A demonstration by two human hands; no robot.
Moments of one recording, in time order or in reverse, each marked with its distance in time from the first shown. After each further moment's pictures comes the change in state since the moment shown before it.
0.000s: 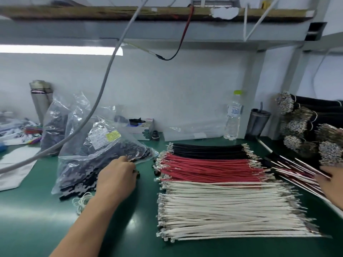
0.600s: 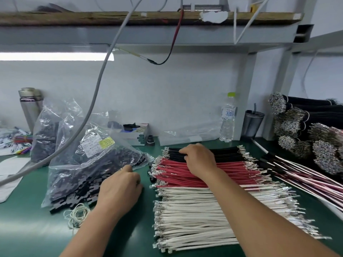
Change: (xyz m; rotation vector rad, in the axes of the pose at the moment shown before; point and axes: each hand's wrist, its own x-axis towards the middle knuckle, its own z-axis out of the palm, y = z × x) left_hand -0.007 0.016 0.002 -0.010 -0.024 0.126; right_hand -0.042 -0.298 0.020 0.381 -0.208 -0.617
